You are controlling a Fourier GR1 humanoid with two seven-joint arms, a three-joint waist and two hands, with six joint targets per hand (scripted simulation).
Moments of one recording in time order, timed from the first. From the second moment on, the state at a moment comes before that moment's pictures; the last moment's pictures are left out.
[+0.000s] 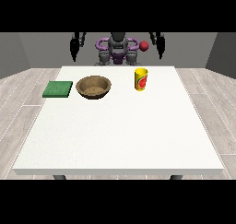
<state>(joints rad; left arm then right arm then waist) 0.02 0.07 0.00 -1.57 -0.03 -0.04 -0.02 0.01 -0.11 -0.02 -1.56 -0.01 -0.04 0.01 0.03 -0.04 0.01</state>
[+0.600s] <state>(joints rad) -0.07 0.11 0.12 -1.69 0.13 -0.06 0.14 0.02 -0.23 -0.13 -1.68 -0.20 0.12 0.11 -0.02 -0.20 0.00</state>
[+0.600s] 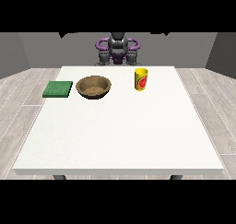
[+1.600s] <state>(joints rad) -0.21 0.09 0.21 -1.34 0.08 -0.05 -0.35 -0.06 -0.22 -0.20 -1.59 -0.20 0.23 -0.13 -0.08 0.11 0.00</state>
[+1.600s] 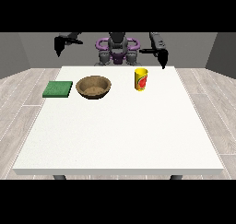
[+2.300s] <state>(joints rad) -0.37 0.06 0.23 -0.89 0.02 0.04 -0.73 -0.14 -0.25 -0.24 -1.48 -0.21 0.29 -0.24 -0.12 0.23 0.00</state>
